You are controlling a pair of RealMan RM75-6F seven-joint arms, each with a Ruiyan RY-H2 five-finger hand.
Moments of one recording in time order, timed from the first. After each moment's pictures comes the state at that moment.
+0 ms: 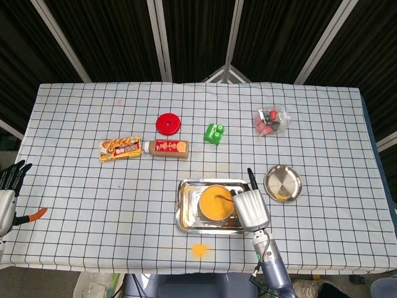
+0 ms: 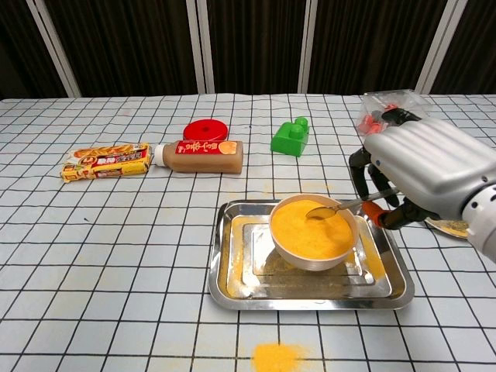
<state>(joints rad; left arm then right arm) -0.12 -1.11 -0.08 -1.65 1.42 1.44 -0.02 0.45 -1.71 0.09 -1.79 -1.26 1.41 -1.04</state>
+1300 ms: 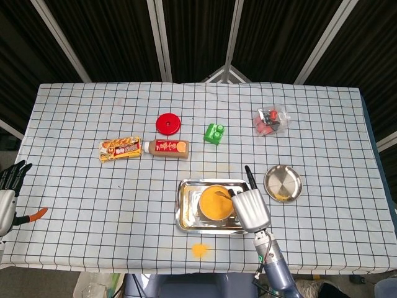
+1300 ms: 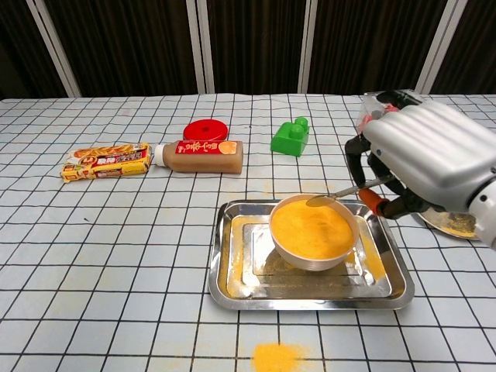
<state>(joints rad) -0.12 -1.11 -0.08 -1.66 1.41 1.44 -0.03 0.44 -1.69 0.07 -1.74 -1.40 1.40 -0.98</state>
